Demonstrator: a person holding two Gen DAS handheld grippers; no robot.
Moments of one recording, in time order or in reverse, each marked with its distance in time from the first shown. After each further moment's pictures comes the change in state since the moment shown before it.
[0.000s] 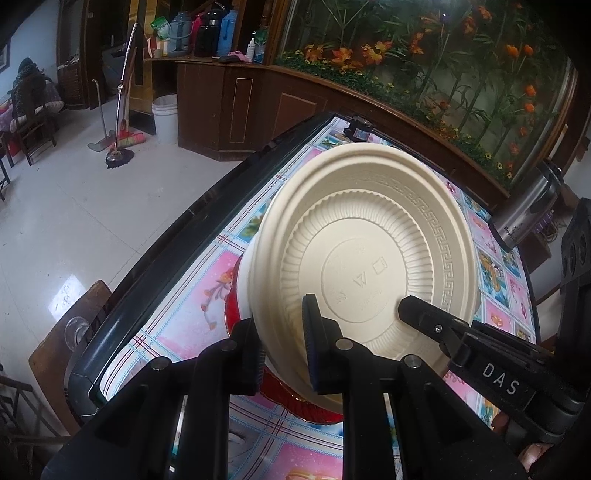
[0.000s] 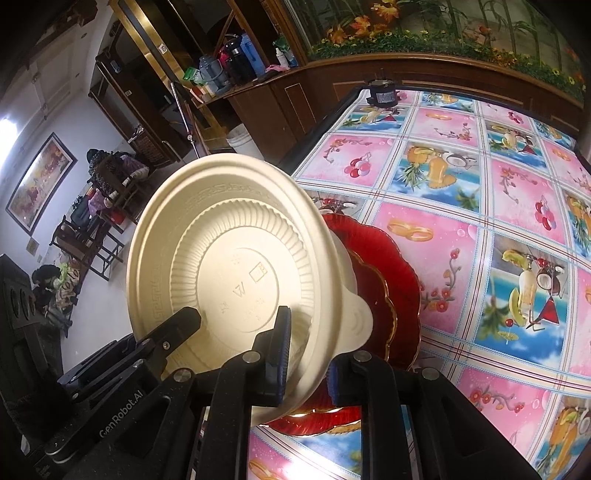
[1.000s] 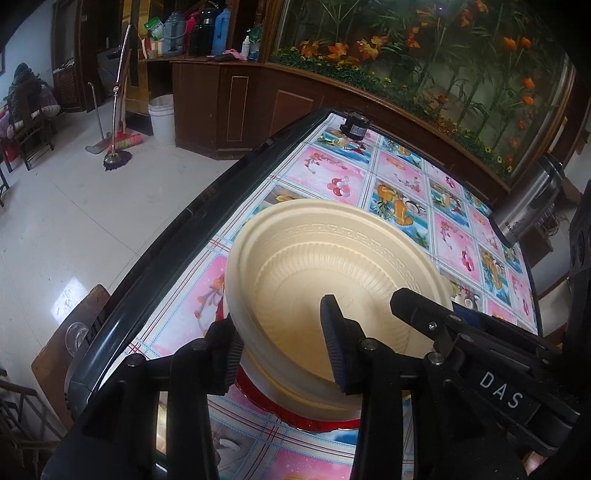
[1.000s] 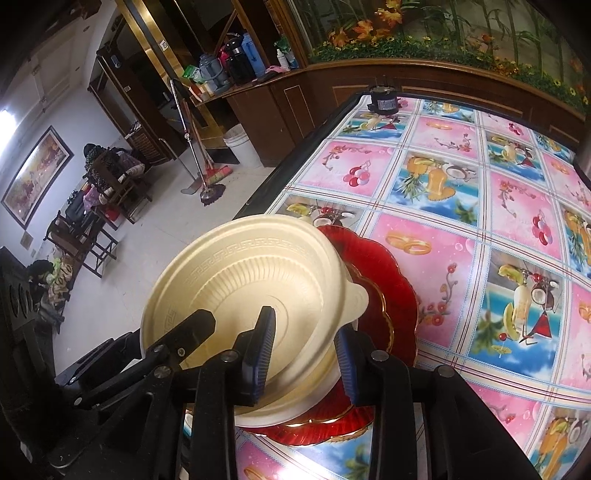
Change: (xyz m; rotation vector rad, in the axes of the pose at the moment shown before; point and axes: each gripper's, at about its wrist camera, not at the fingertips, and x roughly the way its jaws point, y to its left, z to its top) left arm 0.006 -0.013 0.005 0.028 0.014 0.008; right arm -0.002 0.006 0.009 -0.029 -0.014 -0.035
